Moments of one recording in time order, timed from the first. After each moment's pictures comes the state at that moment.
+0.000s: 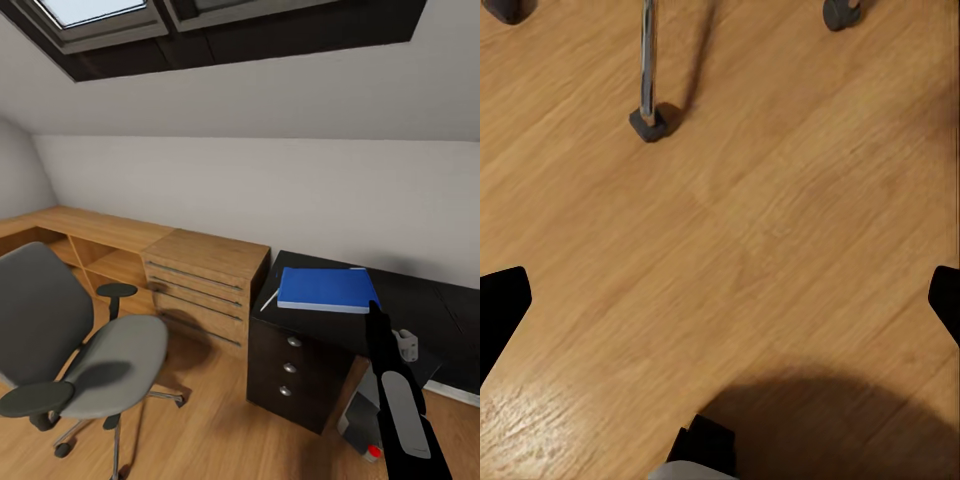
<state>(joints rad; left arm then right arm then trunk) -0.10 -0.02 0.31 -0.49 0.07 -0.13 0.07 -0.33 0.10 -0.31 -1.48 -1.11 -0.04 -0.12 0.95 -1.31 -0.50</state>
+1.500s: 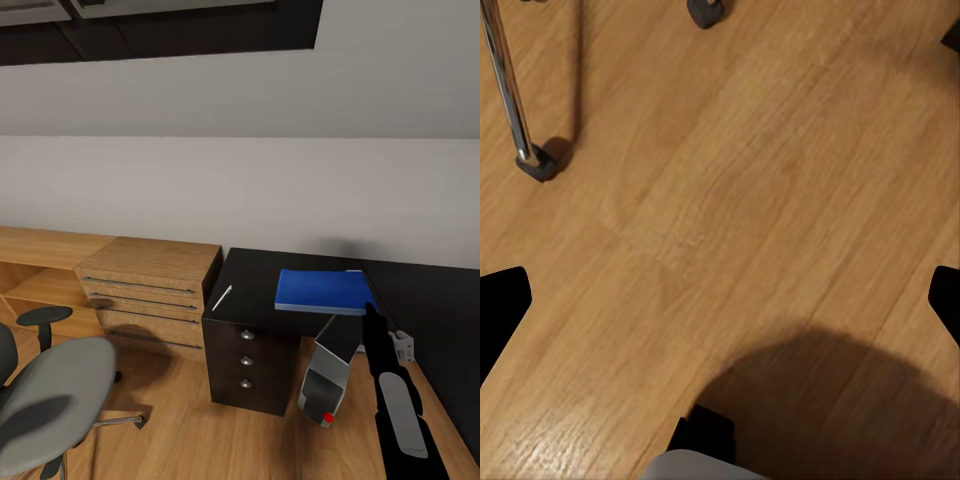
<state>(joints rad) -0.10 -0.02 0.31 -0.48 0.07 -0.13 0.07 -0.33 0.10 -0.31 -1.46 -1.12 -0.03 -0.11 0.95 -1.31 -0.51</state>
